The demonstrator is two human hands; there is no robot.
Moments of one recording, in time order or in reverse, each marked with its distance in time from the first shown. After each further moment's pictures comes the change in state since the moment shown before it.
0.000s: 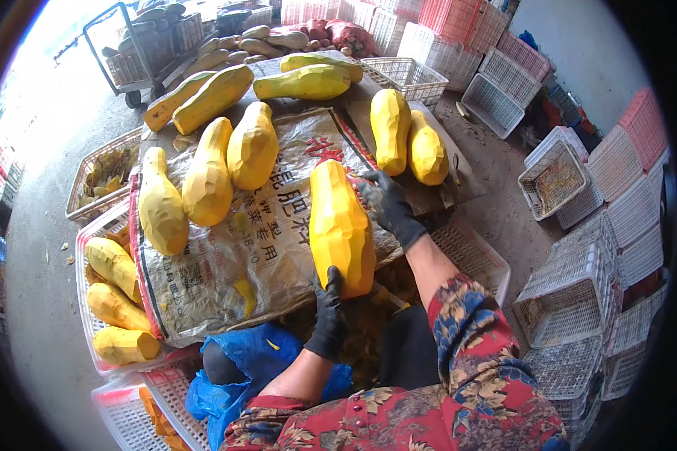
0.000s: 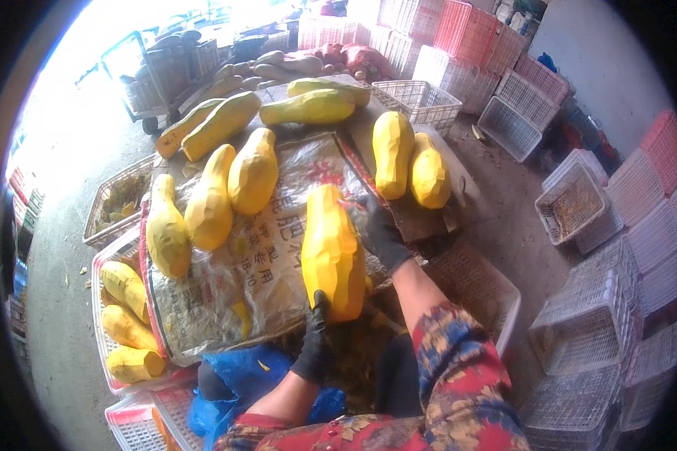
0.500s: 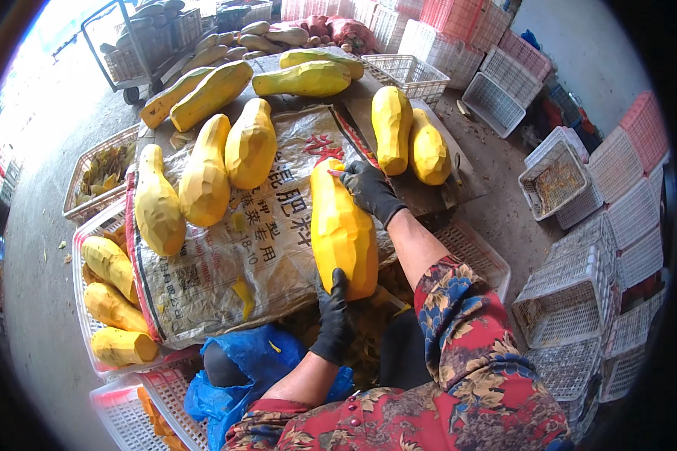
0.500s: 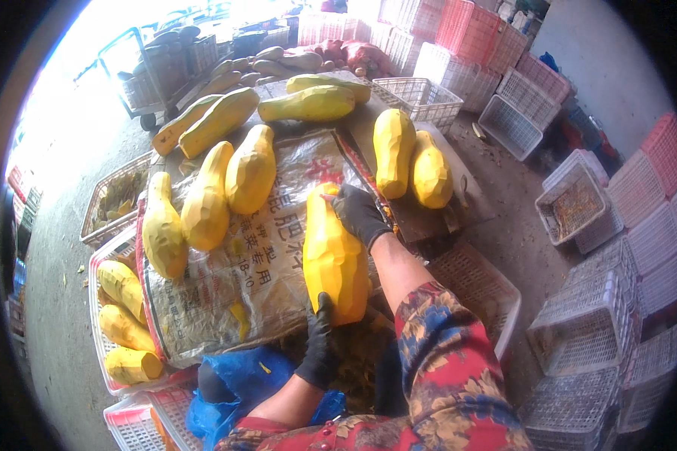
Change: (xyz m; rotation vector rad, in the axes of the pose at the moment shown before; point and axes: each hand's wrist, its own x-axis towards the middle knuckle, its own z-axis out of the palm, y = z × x) left_hand -0.002 -0.002 0.017 -0.166 0.053 -0.003; right_hand 0.040 -0.032 0.026 -0.469 -0.053 0.092
